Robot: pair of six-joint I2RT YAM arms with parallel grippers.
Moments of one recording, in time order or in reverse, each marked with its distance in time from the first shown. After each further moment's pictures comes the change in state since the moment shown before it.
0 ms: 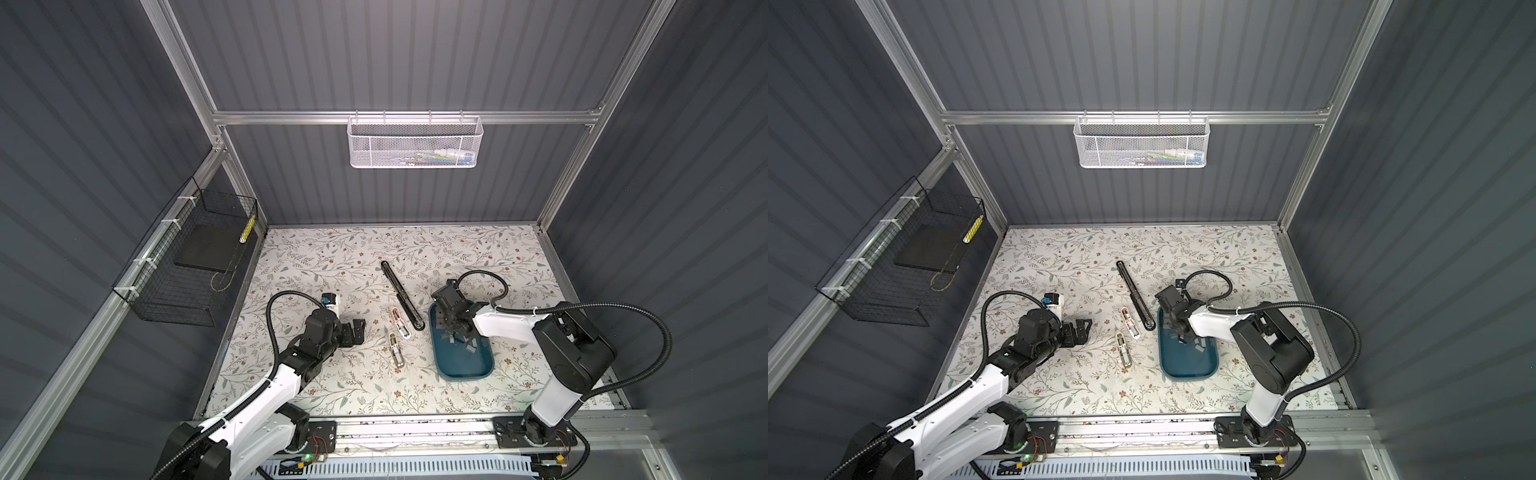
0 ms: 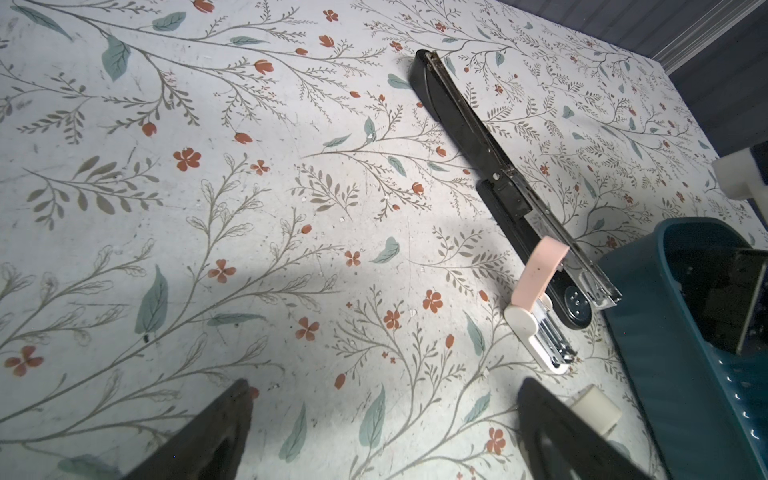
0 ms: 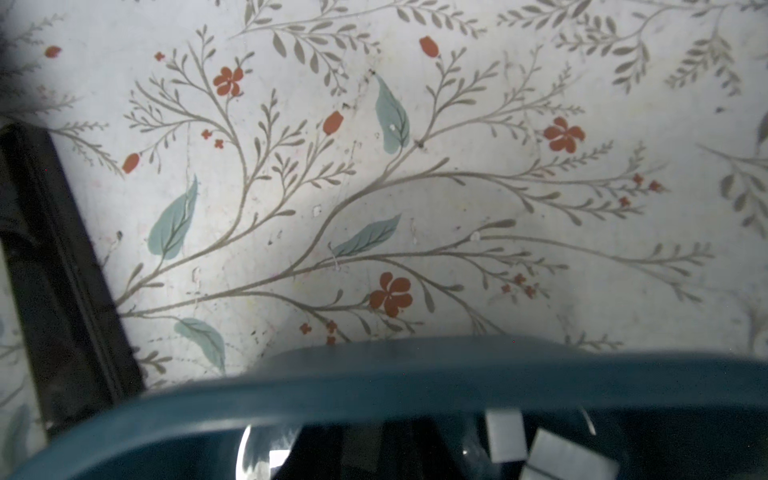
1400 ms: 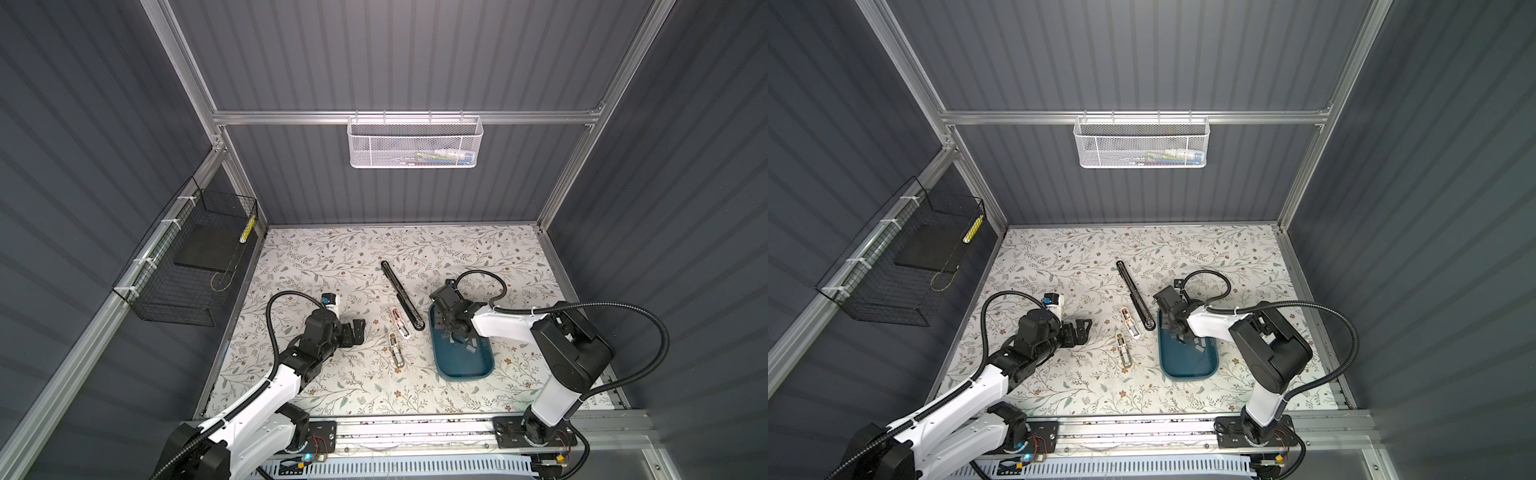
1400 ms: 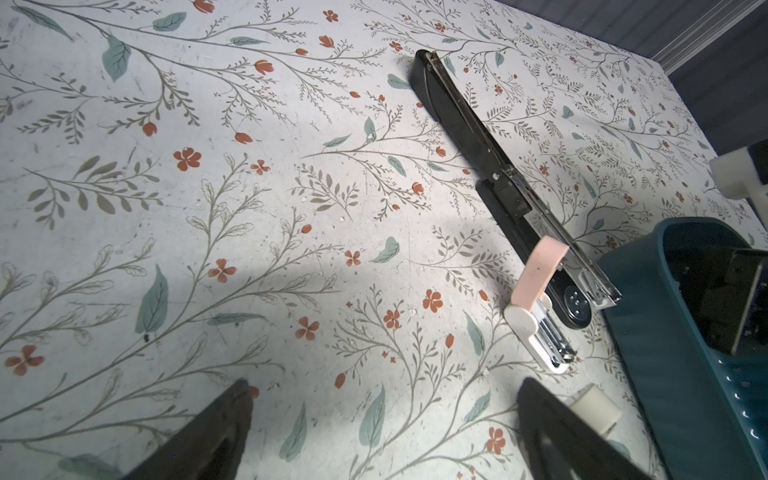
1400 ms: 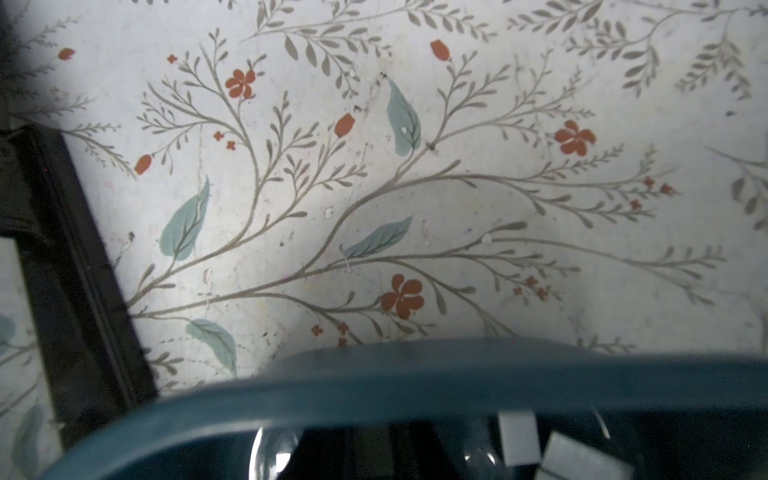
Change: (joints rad) left arm 0.000 -0.005 -0.002 0.000 0.000 0.000; right arm 0.011 0.013 0.010 0.004 0.009 0.004
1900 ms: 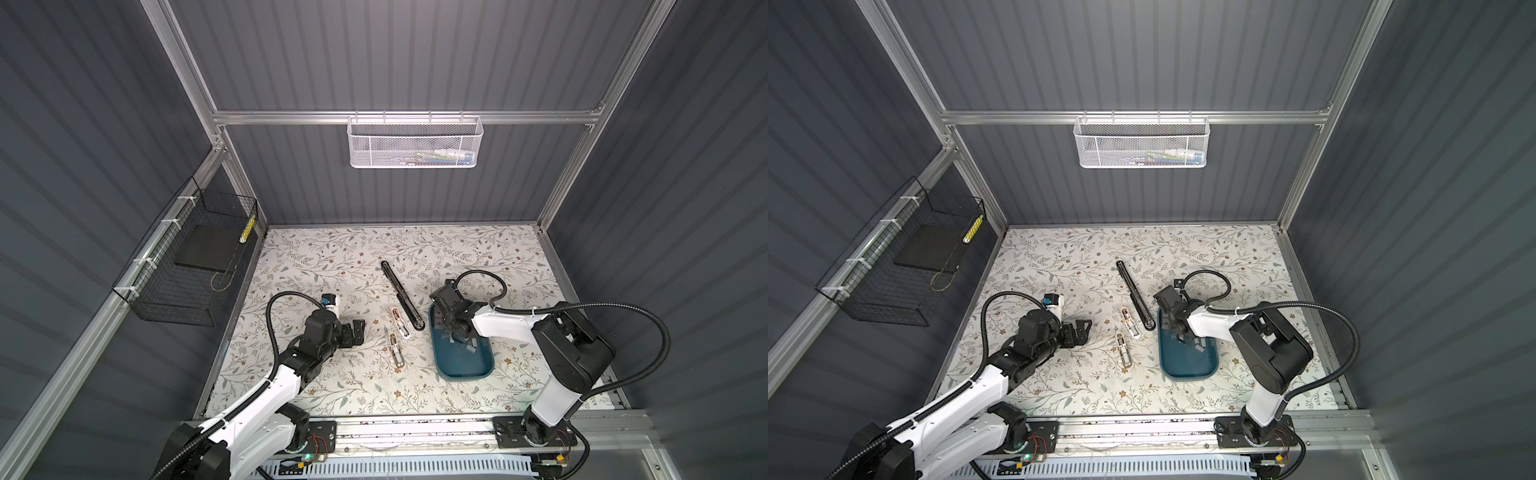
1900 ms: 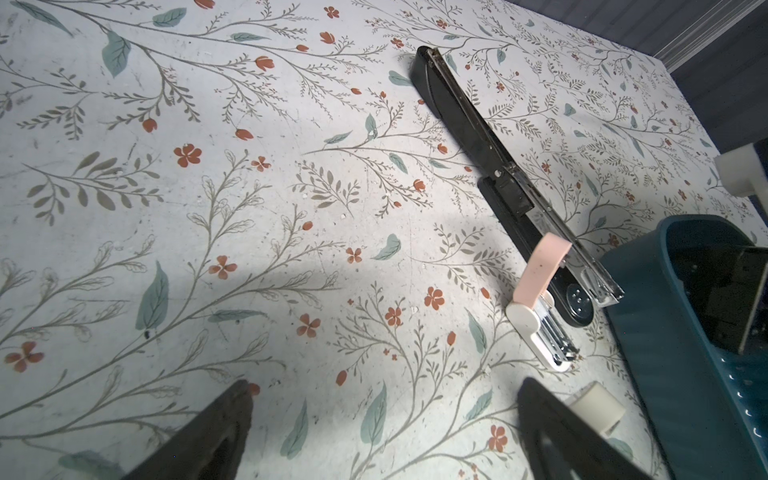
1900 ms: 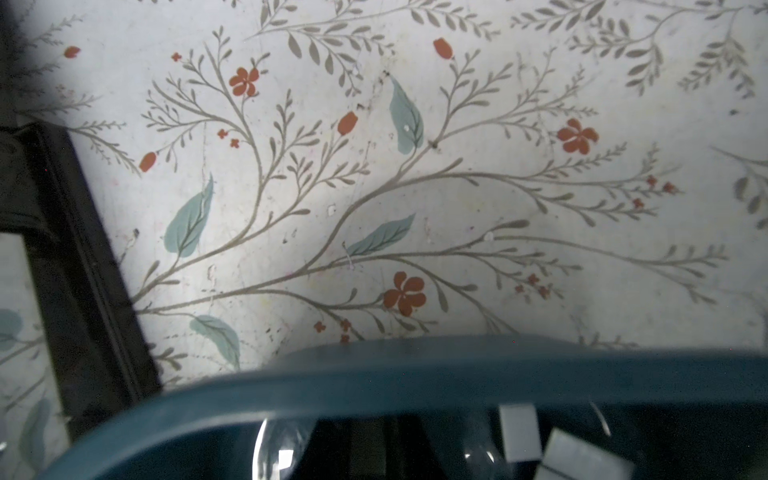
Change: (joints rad) left arm 0.000 0.000 -0.005 0.000 0.000 0.000; right arm 0.000 -0.020 -0.005 -0.008 -0.014 -0.009
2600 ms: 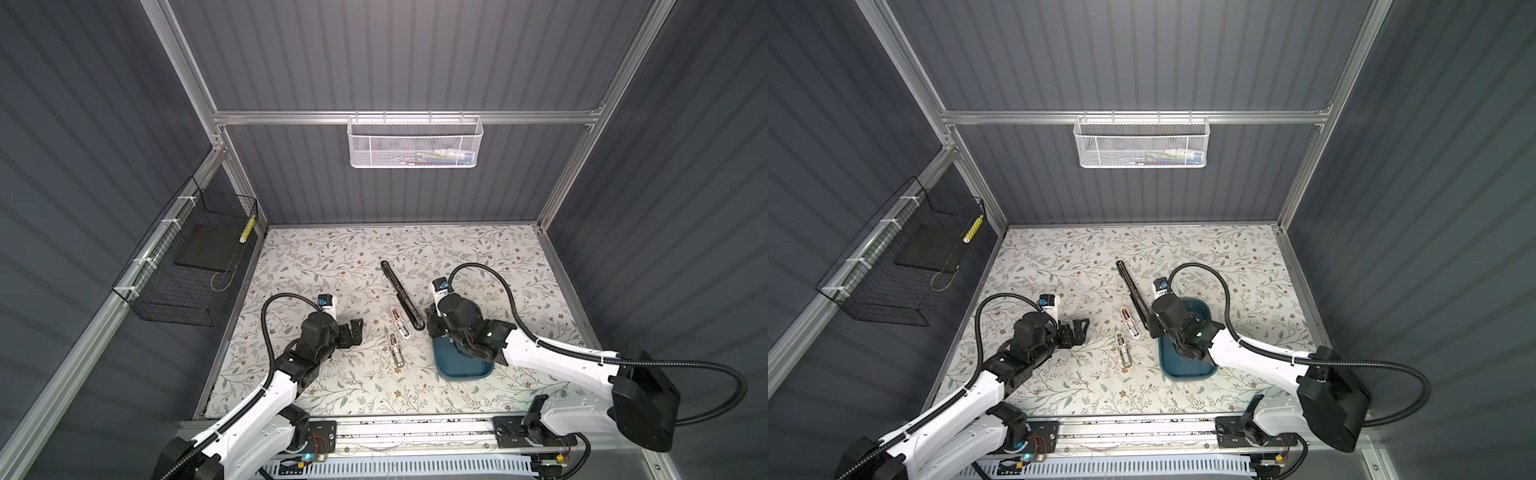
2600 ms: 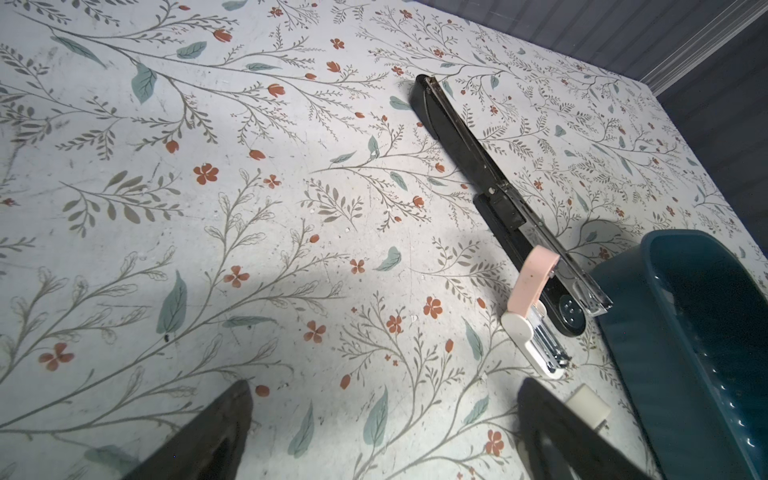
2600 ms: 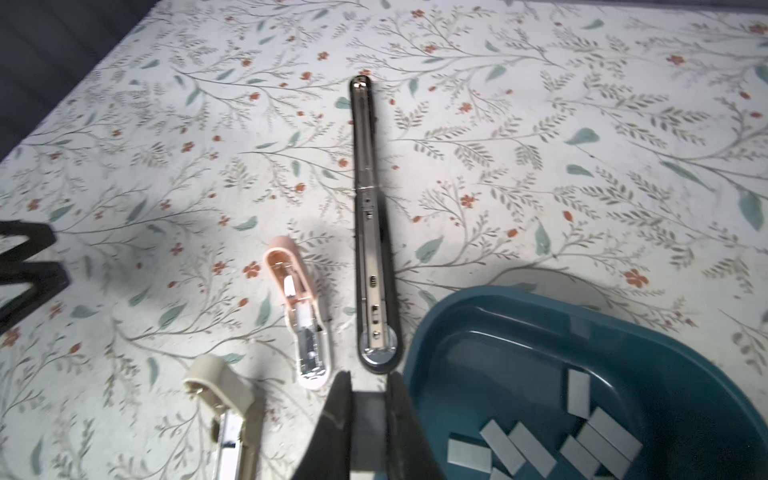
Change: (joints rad) left arm 0.000 -0.078 -0.022 -0.004 -0.023 -0.001; right arm 0.227 -0.405 -0.098 0.108 -0.039 -0.207
